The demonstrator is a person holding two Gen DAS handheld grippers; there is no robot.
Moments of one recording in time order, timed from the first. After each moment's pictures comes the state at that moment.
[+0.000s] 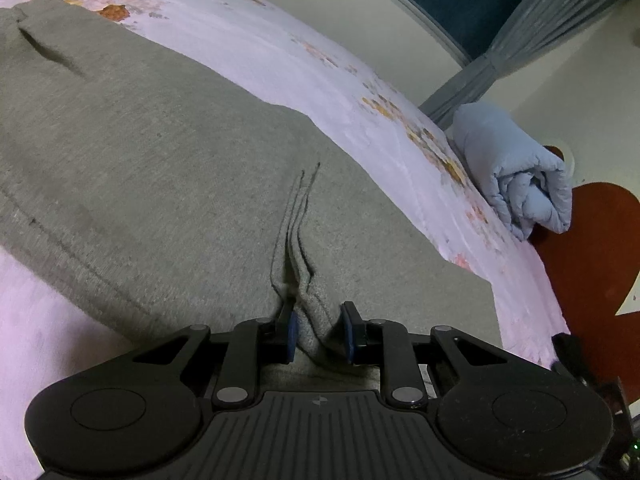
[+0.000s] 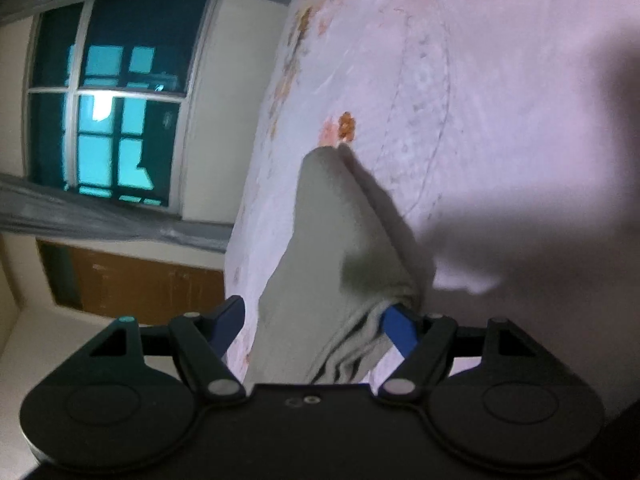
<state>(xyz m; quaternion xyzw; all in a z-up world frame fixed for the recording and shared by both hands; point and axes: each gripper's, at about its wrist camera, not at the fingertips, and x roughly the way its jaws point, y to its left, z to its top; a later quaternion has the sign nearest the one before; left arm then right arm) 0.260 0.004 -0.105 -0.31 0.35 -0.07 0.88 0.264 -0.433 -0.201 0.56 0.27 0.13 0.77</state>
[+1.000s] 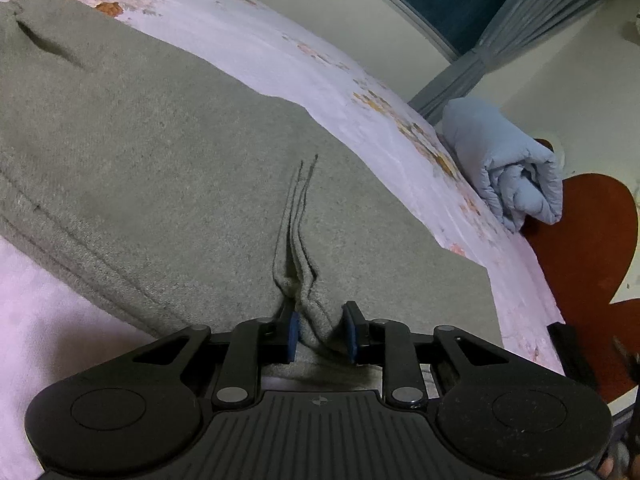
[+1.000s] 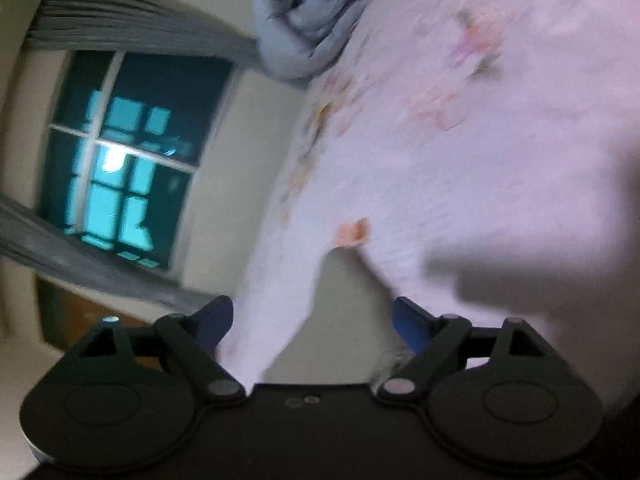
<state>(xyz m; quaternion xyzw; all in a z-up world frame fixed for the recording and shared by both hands) 0.255 0.013 -0.113 -0.30 0.35 -0.09 0.88 0.224 -0.456 -0.161 0.55 0.17 0.08 0.82</state>
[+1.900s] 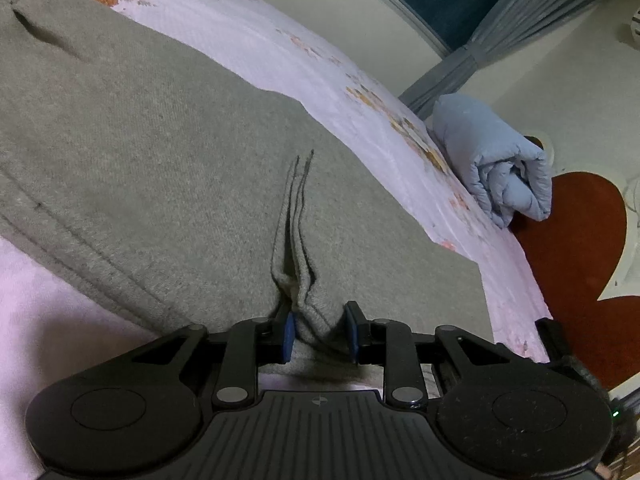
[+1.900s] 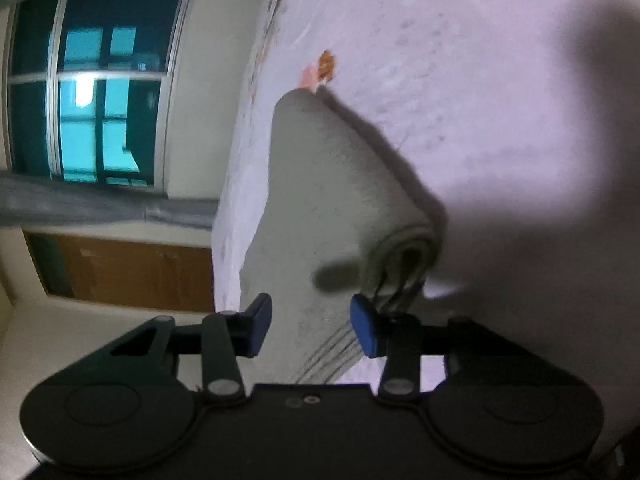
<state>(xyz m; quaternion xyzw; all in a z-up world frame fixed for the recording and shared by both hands) 0.252 0.028 -0.117 -0.31 0.35 -0.11 0.88 0.278 -0.416 -0.210 0.55 0.32 0.15 0.75</state>
